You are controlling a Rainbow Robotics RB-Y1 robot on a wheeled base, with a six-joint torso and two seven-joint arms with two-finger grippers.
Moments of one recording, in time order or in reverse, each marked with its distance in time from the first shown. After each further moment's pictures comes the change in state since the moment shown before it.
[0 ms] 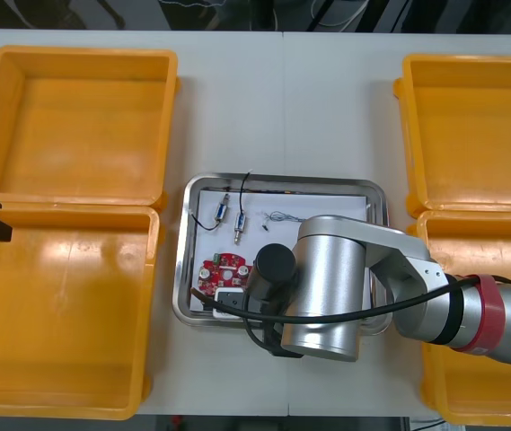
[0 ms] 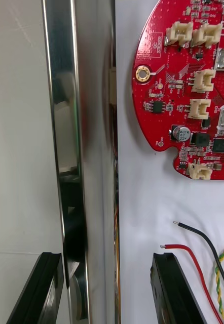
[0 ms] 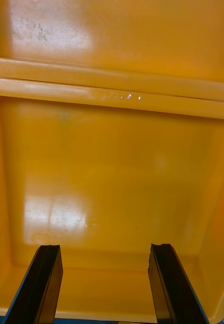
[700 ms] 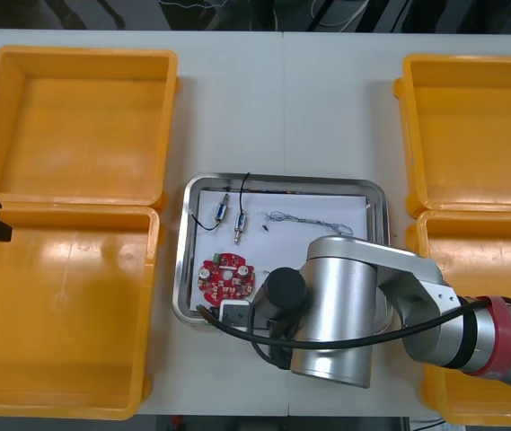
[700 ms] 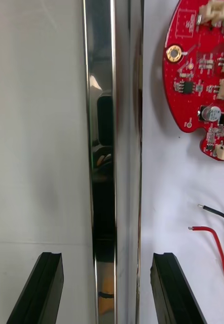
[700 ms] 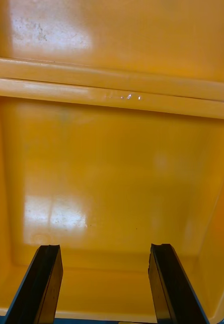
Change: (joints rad) right arm 0.078 -0.013 0.000 -0.074 0.088 0.028 0.000; left arm 0.000 0.000 0.000 0.000 0.000 0.000 0.000
